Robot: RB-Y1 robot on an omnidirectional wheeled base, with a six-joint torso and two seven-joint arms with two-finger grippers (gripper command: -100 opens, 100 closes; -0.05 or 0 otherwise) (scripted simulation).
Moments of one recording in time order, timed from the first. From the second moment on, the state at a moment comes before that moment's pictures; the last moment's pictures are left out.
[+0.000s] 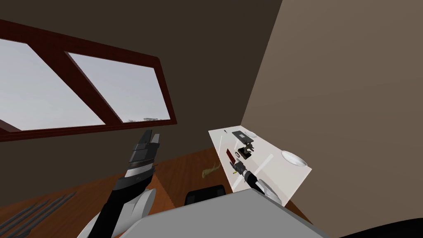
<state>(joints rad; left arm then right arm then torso) 0.52 0.04 0.05 -2.32 -0.05 -0.43 -0.13 0.11 -0.27 -0.26 -0.81 0.92 -0.74 0.69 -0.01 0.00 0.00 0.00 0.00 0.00</state>
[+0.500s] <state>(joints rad) 0.52 0.04 0.05 -2.32 -0.05 -0.43 -0.13 0.16 -0.14 -0.19 -0.96 0.97 -0.60 0.70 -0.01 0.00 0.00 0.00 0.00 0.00</state>
